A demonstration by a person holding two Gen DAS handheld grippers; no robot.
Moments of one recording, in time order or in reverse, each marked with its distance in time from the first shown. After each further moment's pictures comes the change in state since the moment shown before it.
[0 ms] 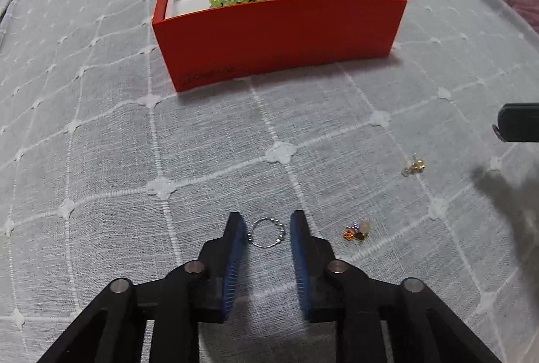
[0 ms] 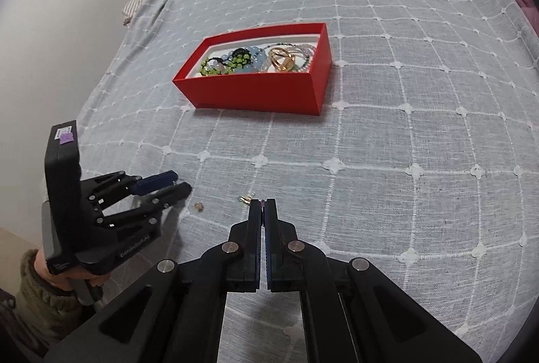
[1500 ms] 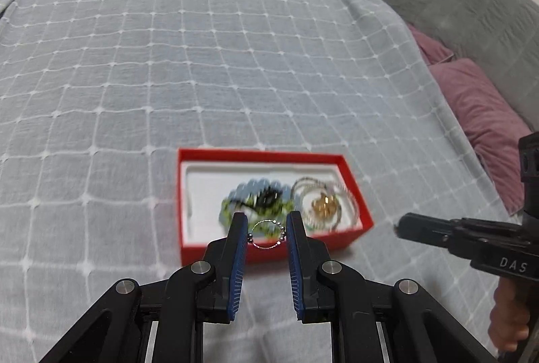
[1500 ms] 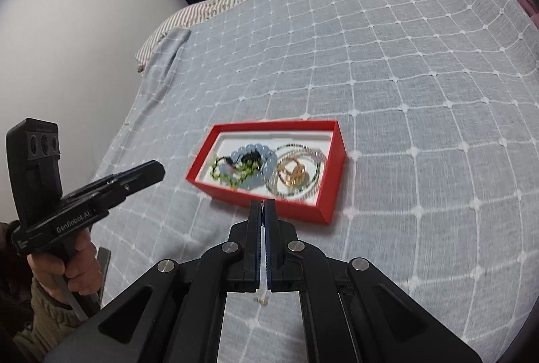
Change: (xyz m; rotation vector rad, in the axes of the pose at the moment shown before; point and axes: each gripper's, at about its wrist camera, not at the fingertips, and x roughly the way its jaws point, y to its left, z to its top) left arm -0.056 0.062 0.118 -0.213 -0.190 -0.229; right arm -0.003 -0.010 0.105 0.064 -0.128 0.119
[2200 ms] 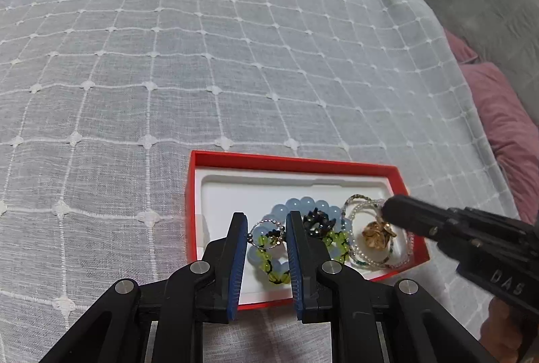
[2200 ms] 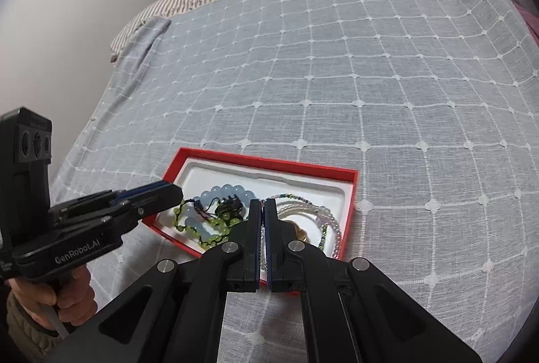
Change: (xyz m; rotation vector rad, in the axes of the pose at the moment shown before) left arm 0.061 0.034 0.010 -0.075 0.066 0.014; right arm 0.063 0.010 0.033 -0.062 -0.023 -0.135
